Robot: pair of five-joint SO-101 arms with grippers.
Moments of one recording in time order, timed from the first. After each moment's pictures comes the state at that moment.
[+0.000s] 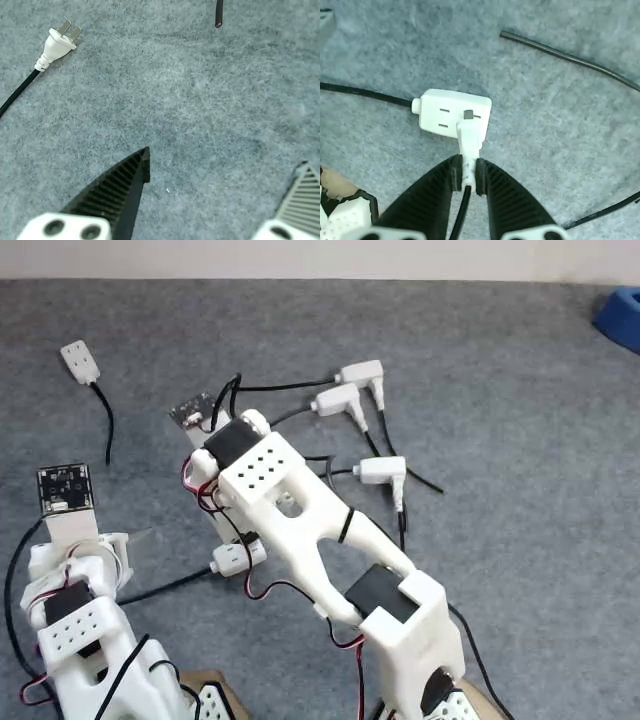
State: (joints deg) left arm -40.5 -57.0 81.9 31.8 -21.3; right arm -50.1 23.4 -24.2 96.2 -8.6
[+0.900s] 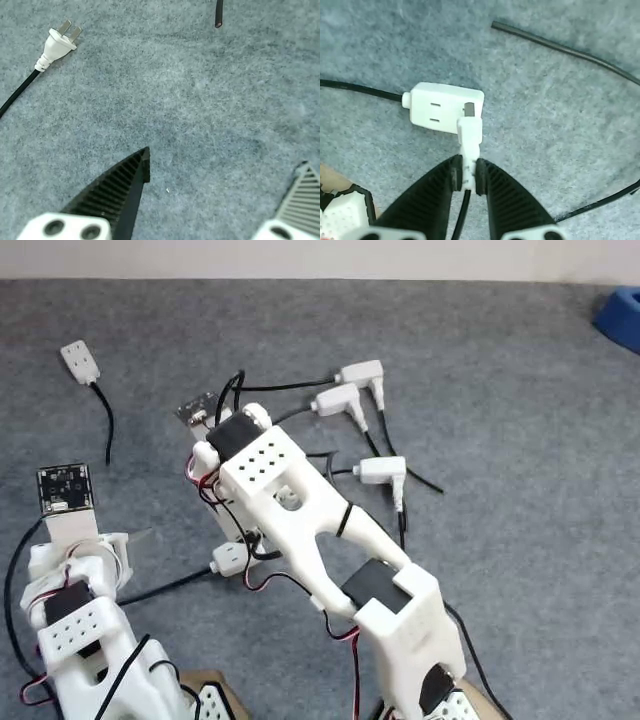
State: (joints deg) left arm -40.5 -57.0 81.9 31.8 -21.3; right arm -49.1 25.8 -26.9 100.0 -8.0
